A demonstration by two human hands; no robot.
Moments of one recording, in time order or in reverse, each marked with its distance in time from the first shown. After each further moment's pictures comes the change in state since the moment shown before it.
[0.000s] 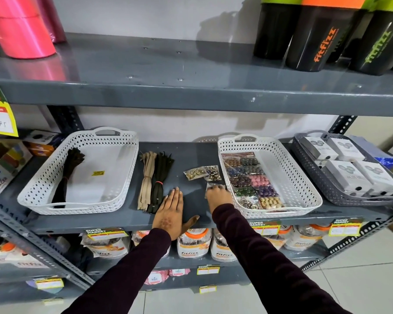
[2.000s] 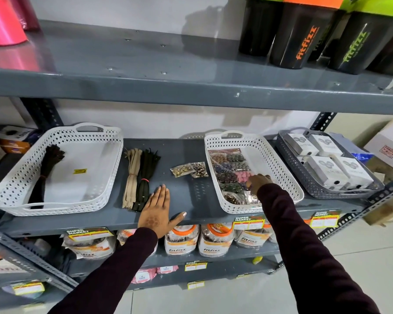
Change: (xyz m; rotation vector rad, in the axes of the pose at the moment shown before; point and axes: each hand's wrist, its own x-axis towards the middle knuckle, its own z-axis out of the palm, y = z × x) left_hand -0.002 0.000 -0.001 -0.025 -0.036 0.005; right_hand -0.008 0.147 -0.029 0.151 -0.193 0.288
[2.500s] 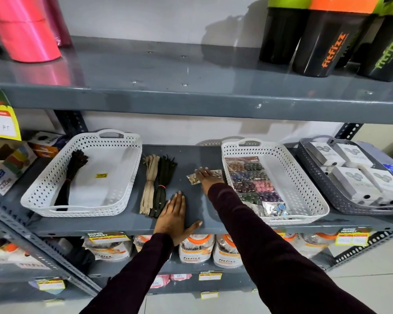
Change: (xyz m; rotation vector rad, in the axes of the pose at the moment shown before) left_hand 0.002 0.000 -0.003 -0.043 -0.005 0.000; right_hand 0.048 -0.162 0.028 -0.114 -0.055 -0.478
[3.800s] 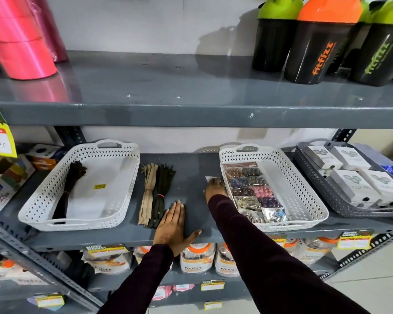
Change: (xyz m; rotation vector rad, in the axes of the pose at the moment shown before) left_hand 0.000 0.000 0.002 -0.008 0.047 0.001; right_hand 0.009 0.004 0.019 0.121 0.221 0.340
